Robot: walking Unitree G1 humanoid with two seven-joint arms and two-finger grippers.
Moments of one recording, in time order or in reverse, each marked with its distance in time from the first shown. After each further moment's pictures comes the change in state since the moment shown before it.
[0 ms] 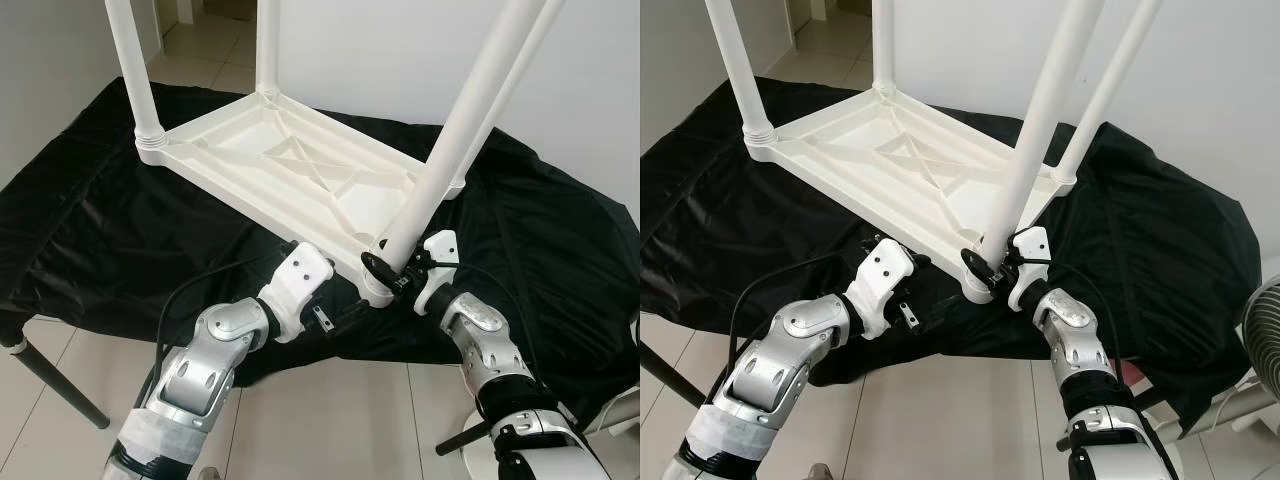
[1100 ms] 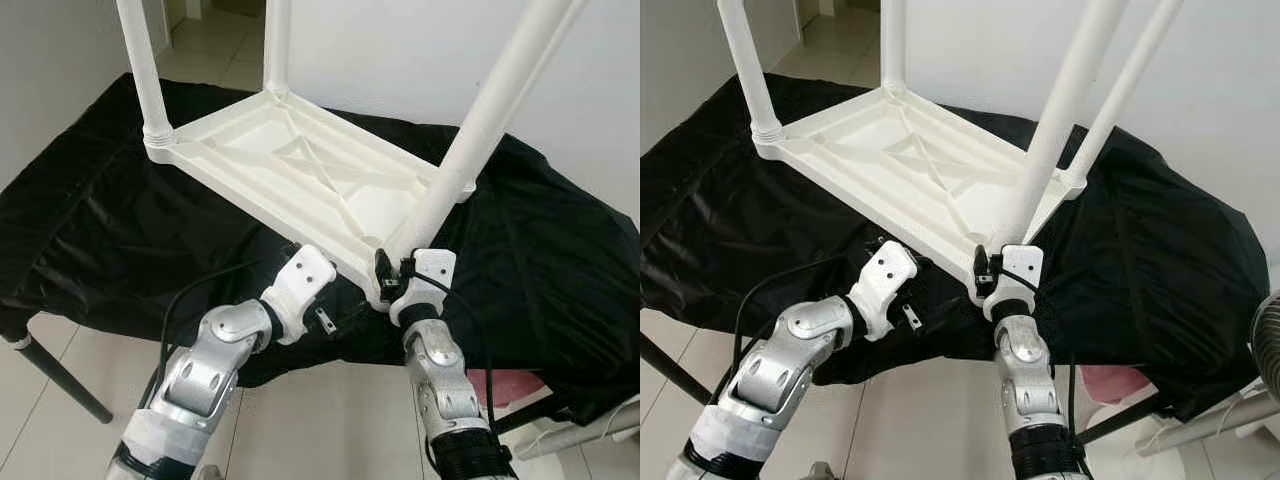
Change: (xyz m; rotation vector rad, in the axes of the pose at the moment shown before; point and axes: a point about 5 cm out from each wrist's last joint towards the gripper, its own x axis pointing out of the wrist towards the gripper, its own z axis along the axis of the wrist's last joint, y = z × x) left arm 0.003 -0.003 -0.001 0.004 0.003 -0.010; right arm -0.004 0.047 0.003 0.073 -0.066 -0.637
